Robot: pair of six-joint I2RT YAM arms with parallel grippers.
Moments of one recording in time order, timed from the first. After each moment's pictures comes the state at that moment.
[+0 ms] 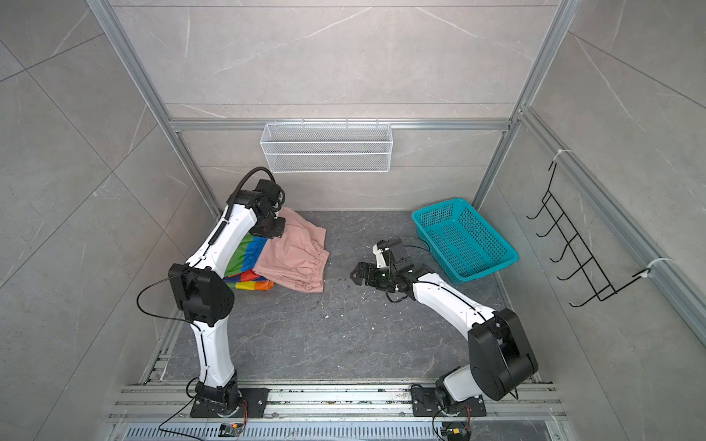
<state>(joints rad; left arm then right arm) -0.28 2.04 2.12 -1.27 -0.27 -0.05 0.48 1.48 1.00 -0.36 -0.33 0.60</state>
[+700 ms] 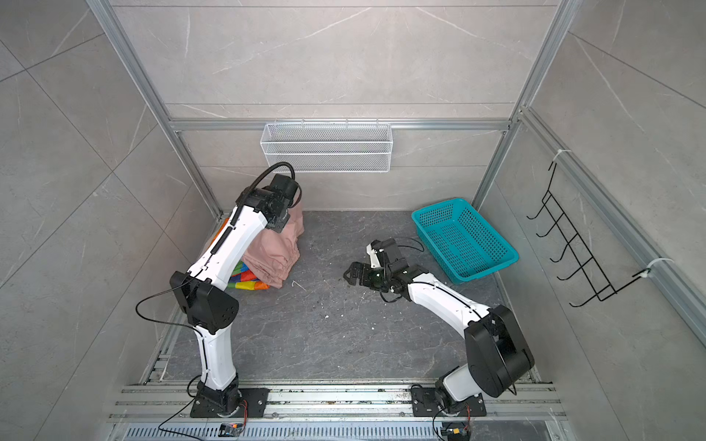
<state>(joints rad) -0.42 2.00 2.21 -1.29 -0.71 0.14 0.52 1.50 1.01 -0.31 -0.34 0.64</state>
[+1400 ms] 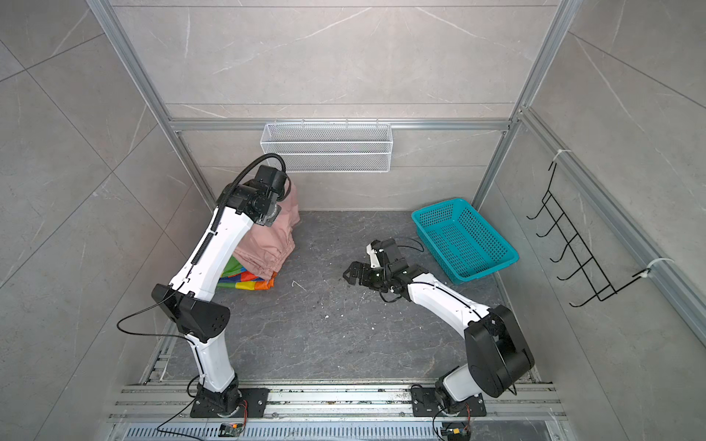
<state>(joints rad) -0.41 1.90 2.25 -1.28 -0.70 0.22 0.52 1.50 1.01 -0.31 -0.34 0.66</state>
